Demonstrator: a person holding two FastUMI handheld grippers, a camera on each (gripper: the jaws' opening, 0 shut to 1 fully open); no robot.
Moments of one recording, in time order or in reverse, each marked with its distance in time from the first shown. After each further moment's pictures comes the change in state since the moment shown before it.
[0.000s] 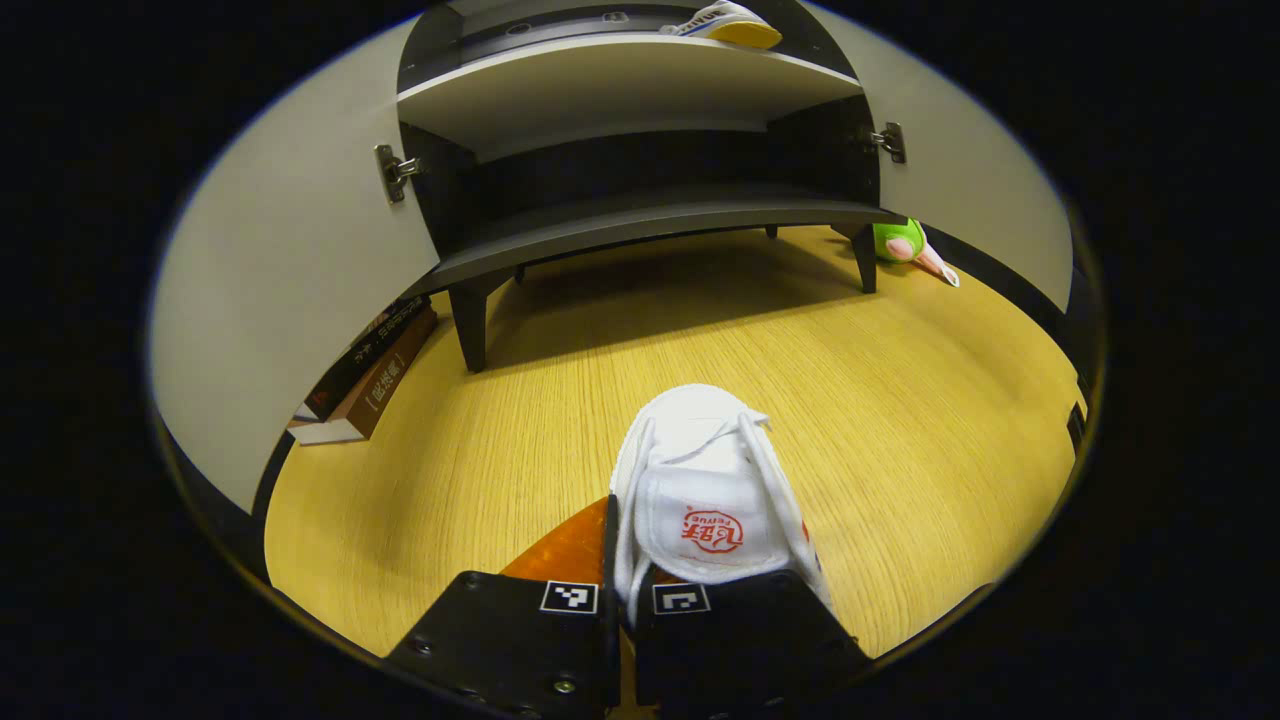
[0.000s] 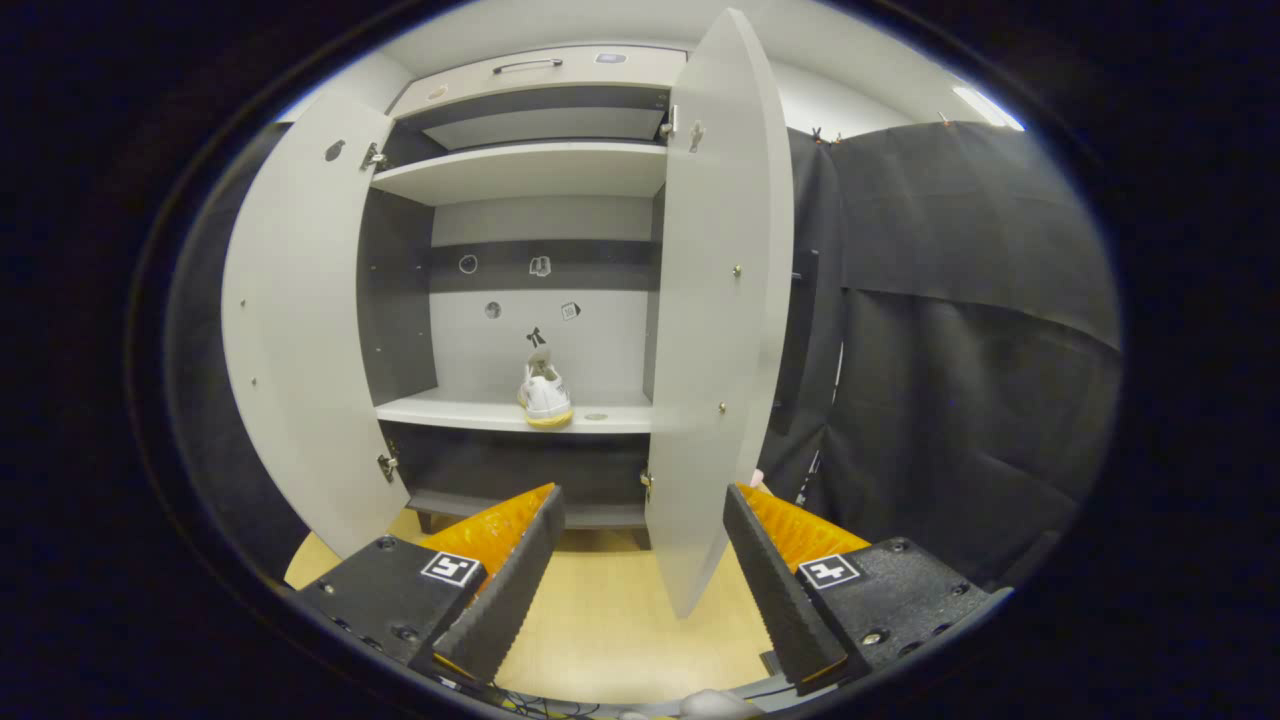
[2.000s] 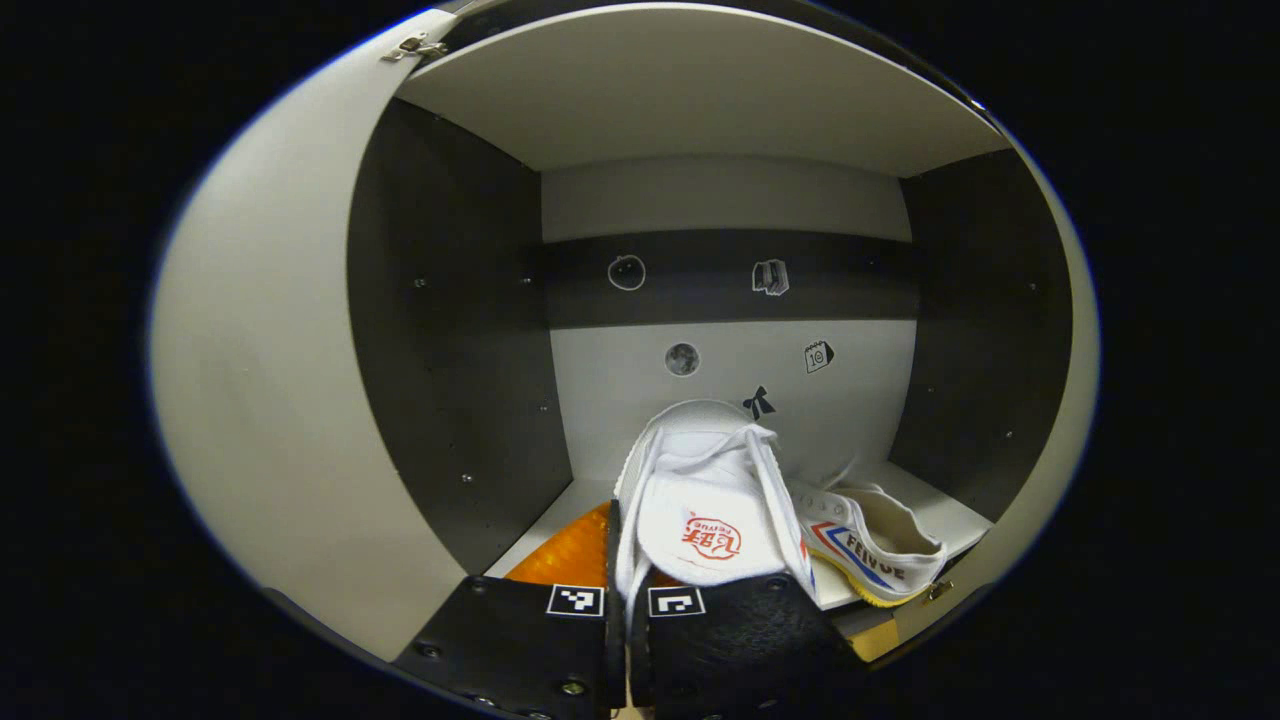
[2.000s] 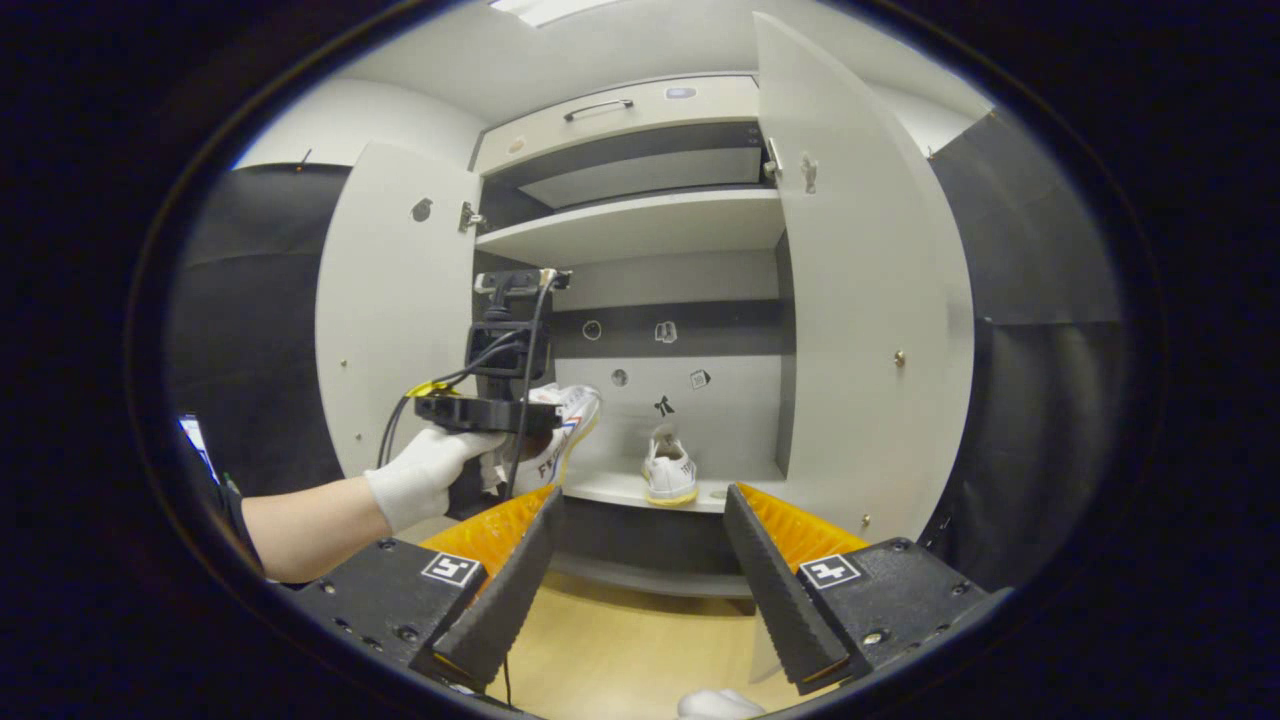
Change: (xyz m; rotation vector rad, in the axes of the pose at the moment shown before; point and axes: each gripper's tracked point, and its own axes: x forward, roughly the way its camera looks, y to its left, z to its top) left arm -0.181 0.087 0.288 -0.202 -0.410 0.243; right arm 0.035 0.053 0.059 -0.010 -0.185 0.417
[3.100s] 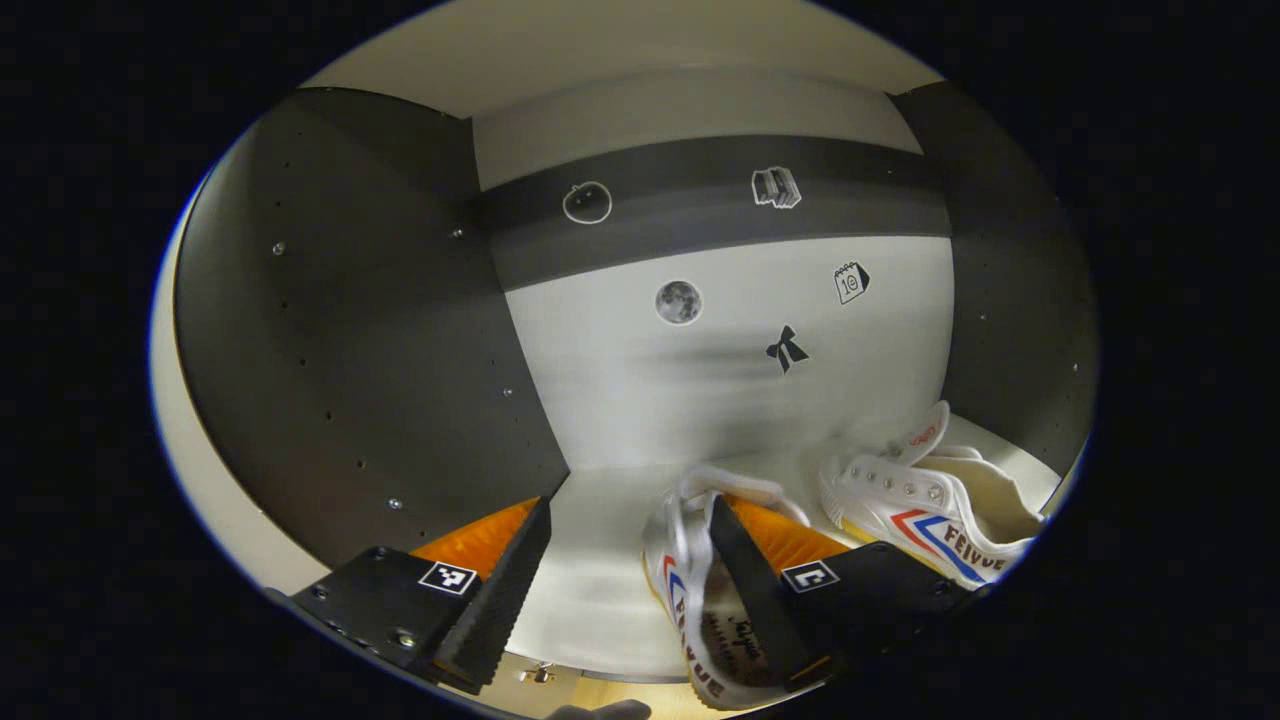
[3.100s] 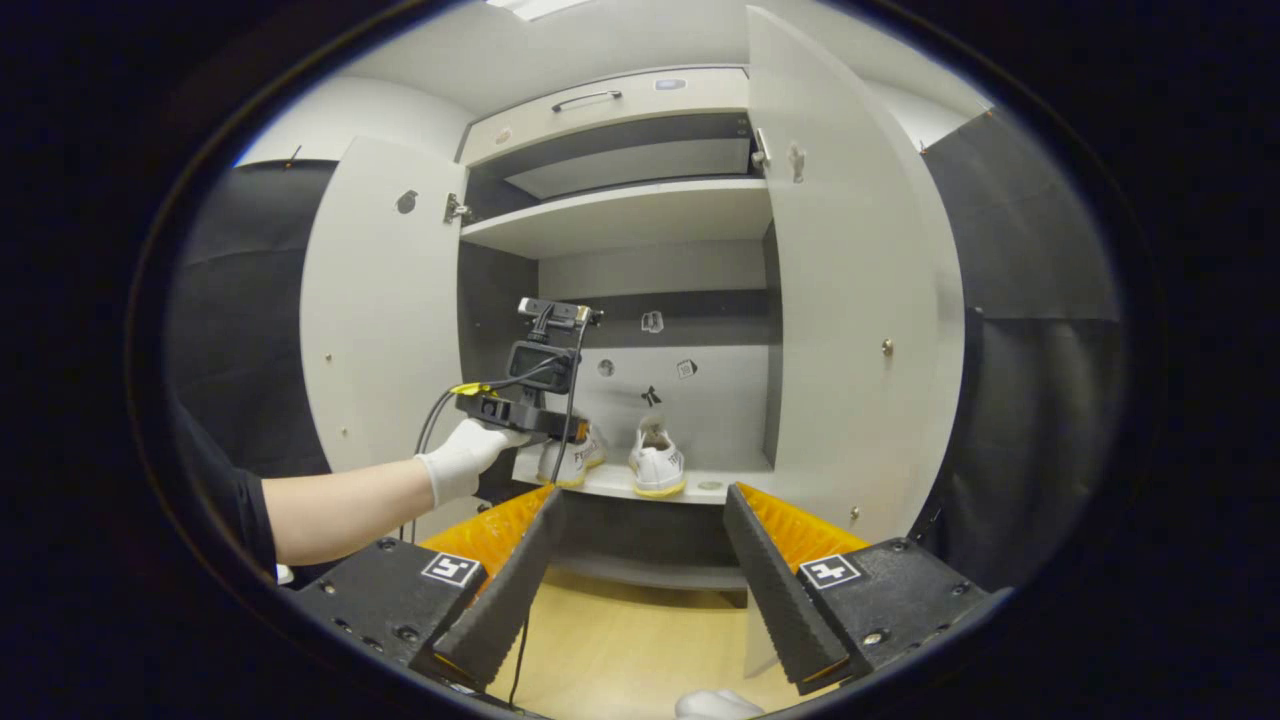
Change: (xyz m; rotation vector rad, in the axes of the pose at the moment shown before) left arm 0.011 0.006 -0.018 0.122 0.109 0.001; right arm 0.001 -0.004 -0.007 0.017 0.031 -0.033
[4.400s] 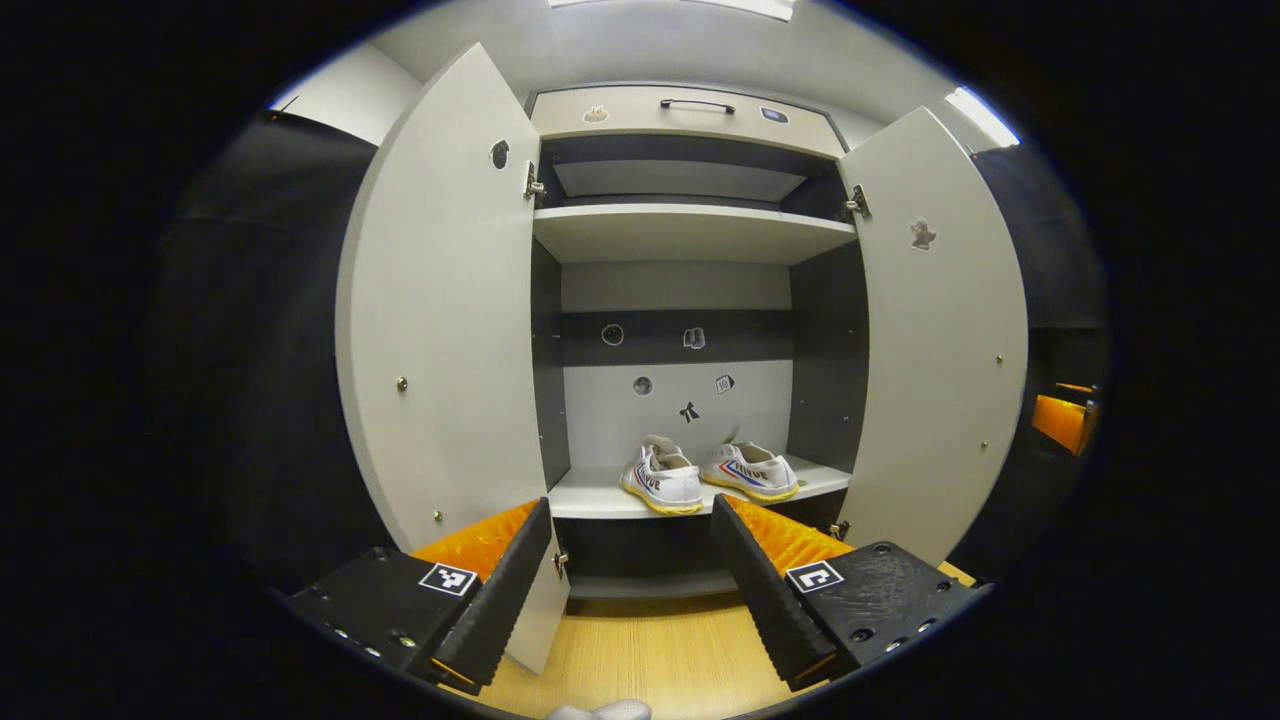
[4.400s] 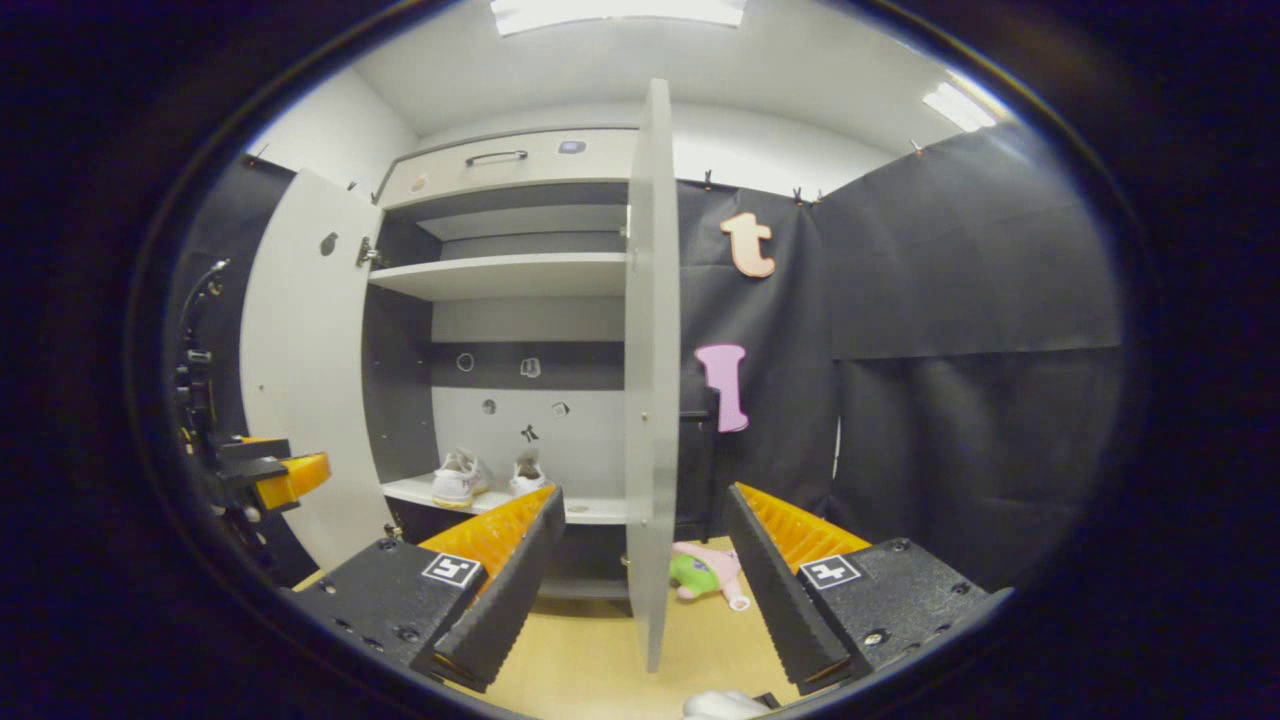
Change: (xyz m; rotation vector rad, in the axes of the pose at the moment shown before) left arm -0.332 0.035 -0.034 -0.138 -0.305 -0.149; right arm -0.104 -0.104 0.039 -0.008 -0.119 -0.386
